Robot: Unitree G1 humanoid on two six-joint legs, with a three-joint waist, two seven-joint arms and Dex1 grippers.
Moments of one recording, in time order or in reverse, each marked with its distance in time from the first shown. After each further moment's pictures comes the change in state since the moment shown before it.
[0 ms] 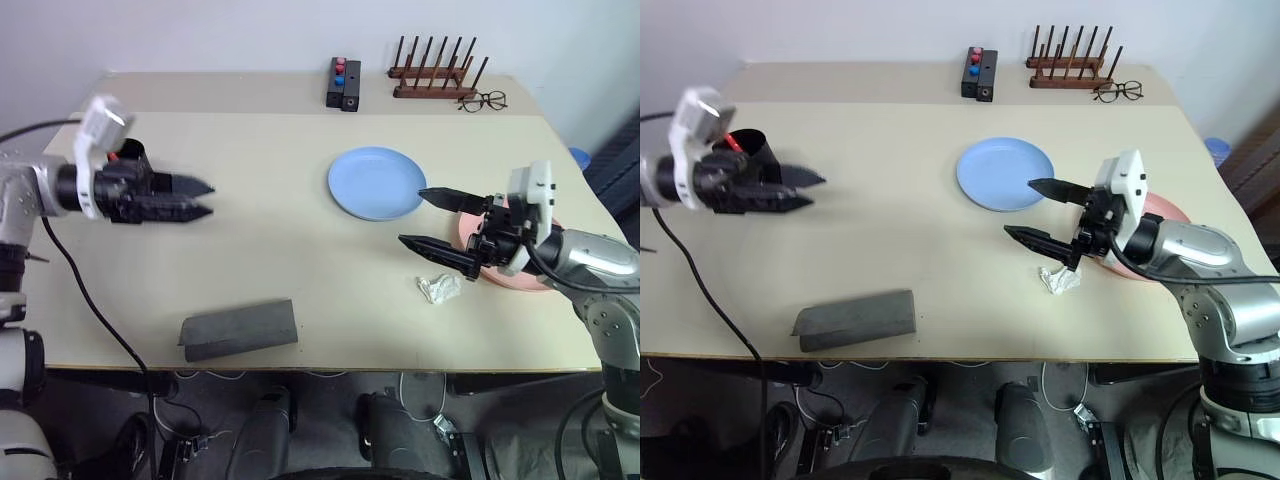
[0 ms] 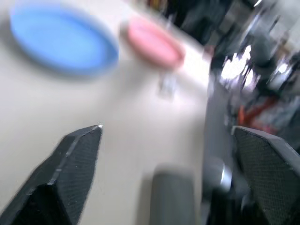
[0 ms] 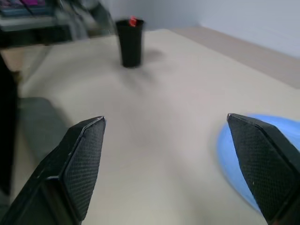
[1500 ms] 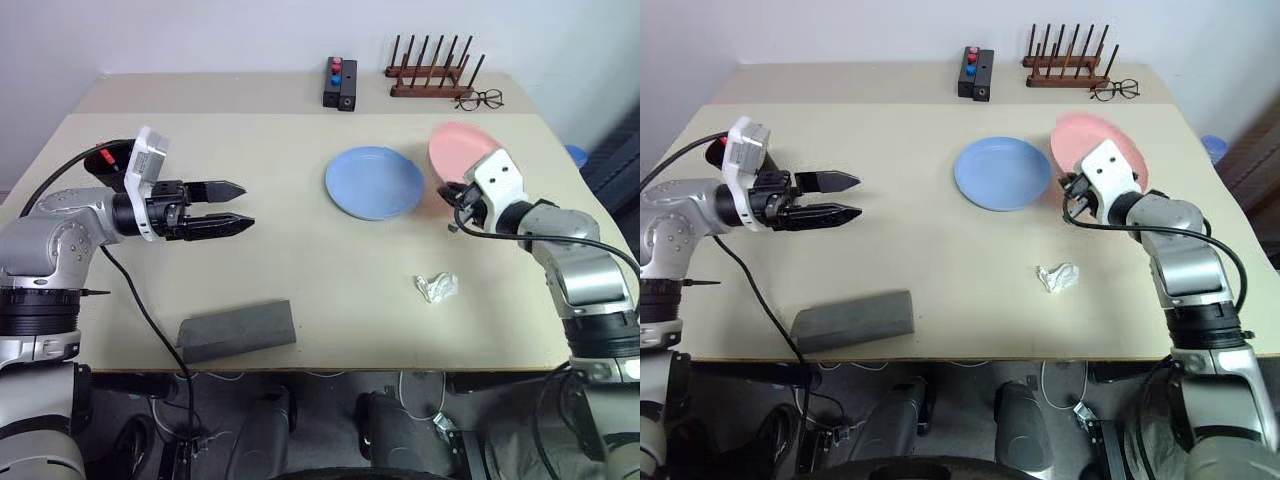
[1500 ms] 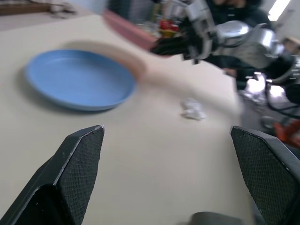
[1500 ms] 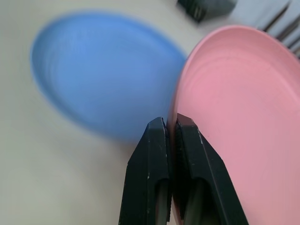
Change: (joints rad) left arm 0.252 -0.167 0.116 -0.206 0.014 -0.193 0.278; right arm -0.204 0.070 0.158 0.433 -0.565 -0.277 -0.217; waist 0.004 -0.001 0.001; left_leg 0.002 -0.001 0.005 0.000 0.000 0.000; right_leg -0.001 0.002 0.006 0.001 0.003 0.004
